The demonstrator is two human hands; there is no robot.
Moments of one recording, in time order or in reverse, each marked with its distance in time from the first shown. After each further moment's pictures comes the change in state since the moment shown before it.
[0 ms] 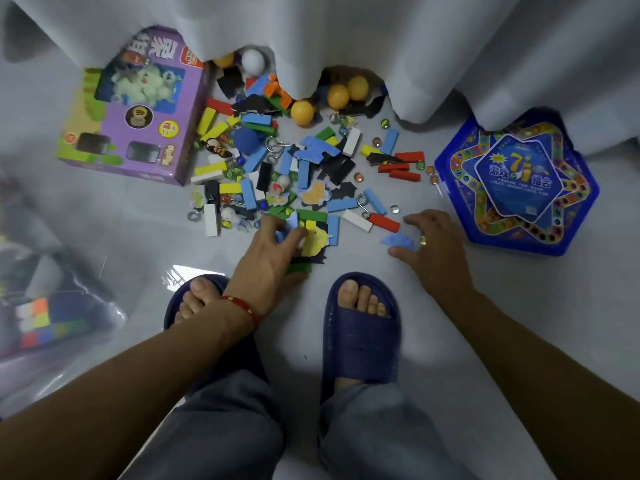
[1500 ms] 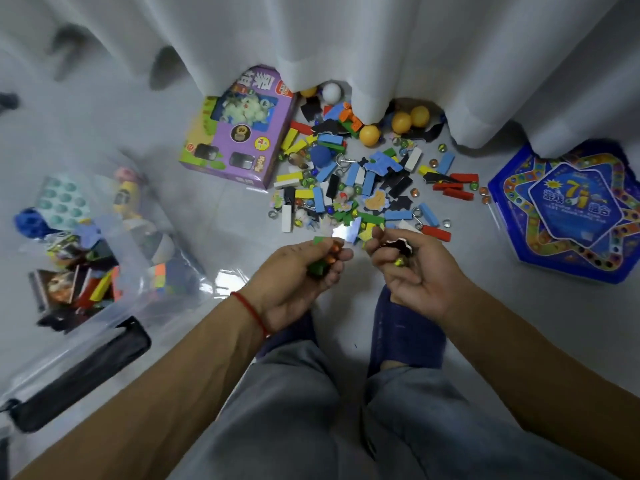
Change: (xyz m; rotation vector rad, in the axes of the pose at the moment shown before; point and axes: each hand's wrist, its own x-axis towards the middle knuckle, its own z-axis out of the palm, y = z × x) left_hand -0.060 0.045 -0.104 -1.749 -0.080 -0.751; right_hand -0.045 -0.169 -0.024 1.695 -0.768 0.824
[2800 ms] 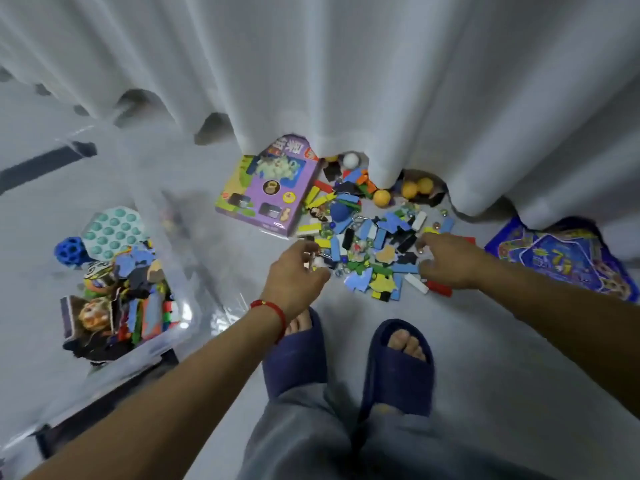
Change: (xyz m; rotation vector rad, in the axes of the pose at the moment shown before) left_hand -0.014 0.053 -0.011 0.939 0.415 0.416; right_hand 0.010 -0.095 0.039 -2.240 0.527 -0.199
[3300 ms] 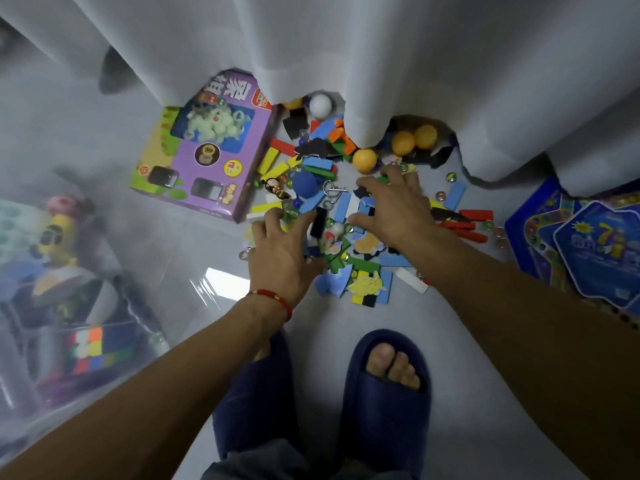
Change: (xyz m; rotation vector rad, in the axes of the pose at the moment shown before) left_hand 0.125 -0.052 0.092 0.694 0.141 0.263; right_hand 0.150 -0.010 0.046 -0.019 0.265 -0.080
